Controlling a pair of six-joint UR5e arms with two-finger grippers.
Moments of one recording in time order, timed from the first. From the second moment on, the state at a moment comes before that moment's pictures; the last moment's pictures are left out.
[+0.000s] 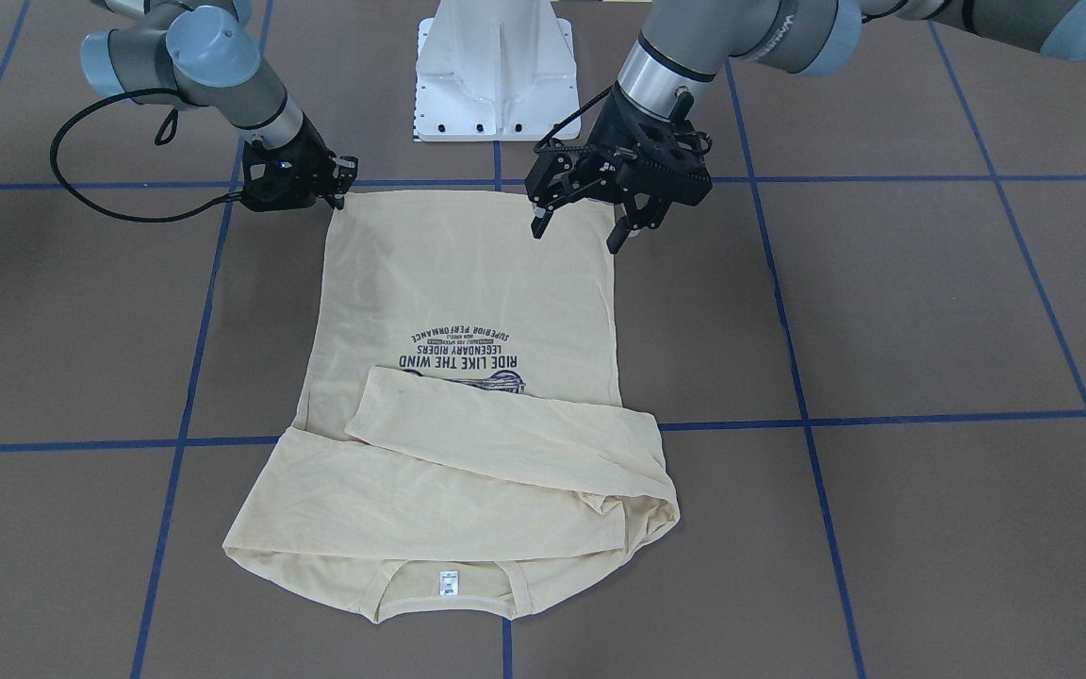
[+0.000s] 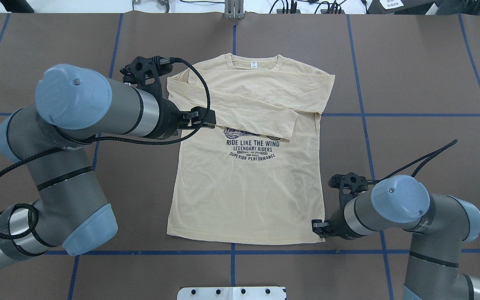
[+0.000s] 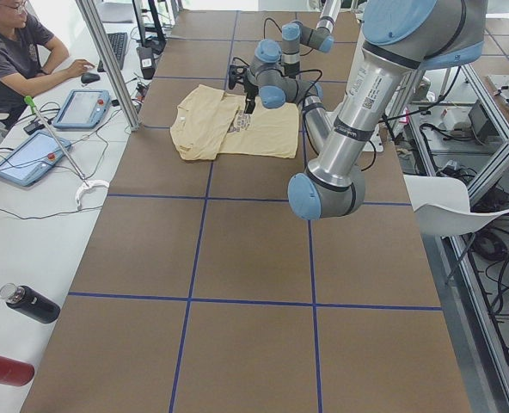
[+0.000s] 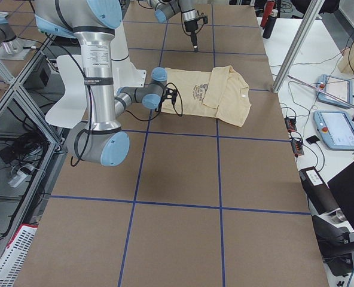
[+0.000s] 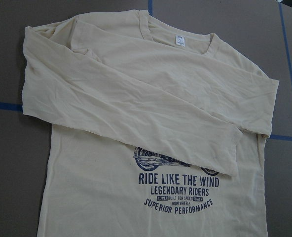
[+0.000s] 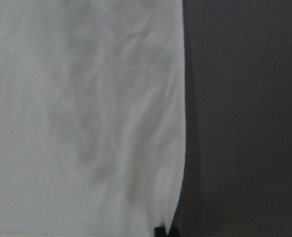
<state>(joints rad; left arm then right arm) -0.60 -2.13 -1.92 -1.86 -1.82 -1.36 0.35 -1.47 1.94 -1.15 1.95 1.41</state>
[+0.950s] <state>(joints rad) -0.41 -1.99 -2.03 -1.85 -1.76 -1.49 0.44 -1.46 1.99 -1.15 2.04 1.43</state>
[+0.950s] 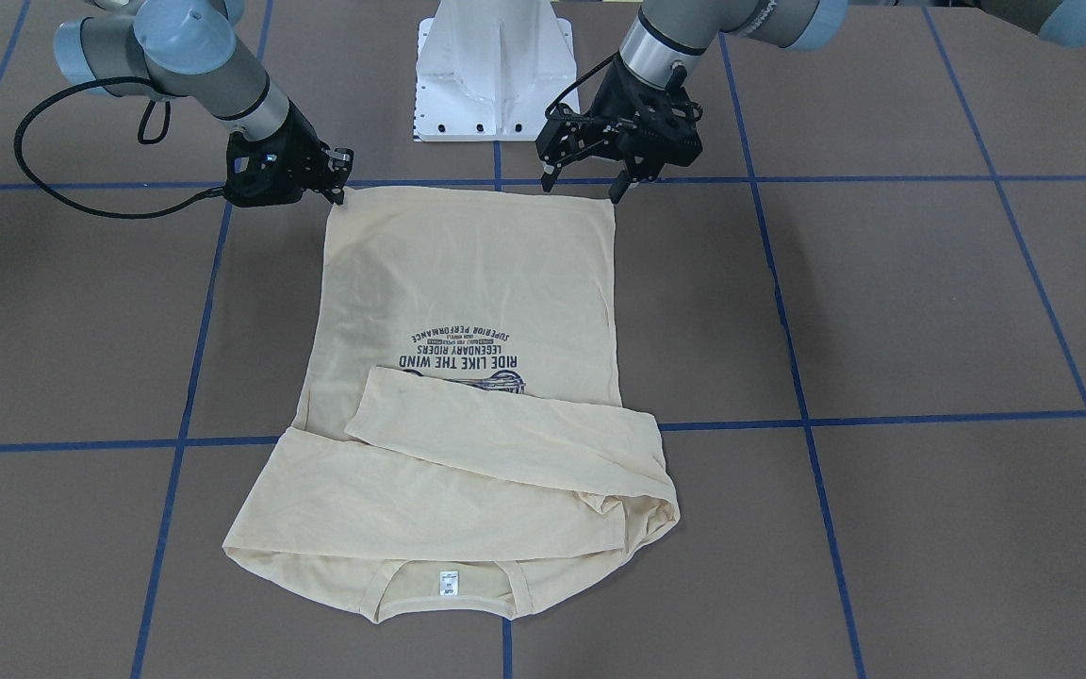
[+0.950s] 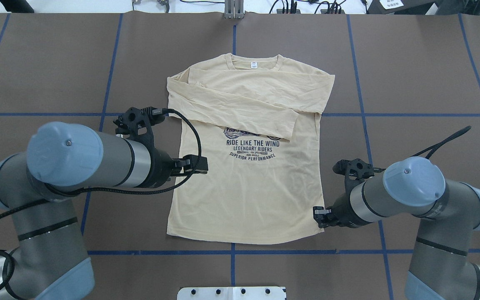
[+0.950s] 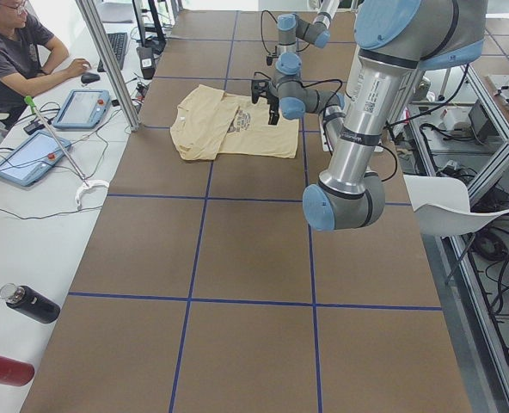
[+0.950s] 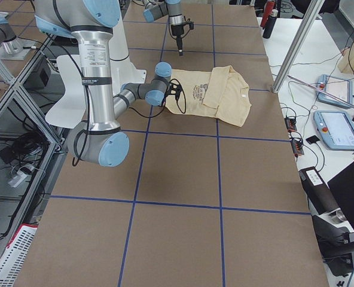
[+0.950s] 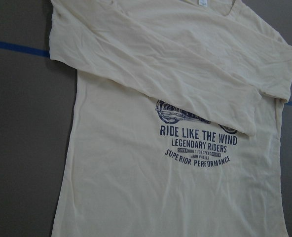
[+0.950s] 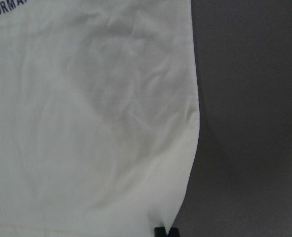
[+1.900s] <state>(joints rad) -0.22 -1.93 -2.02 -1.87 -1.67 -1.60 0.51 -1.45 2.00 -1.15 2.10 1.43</state>
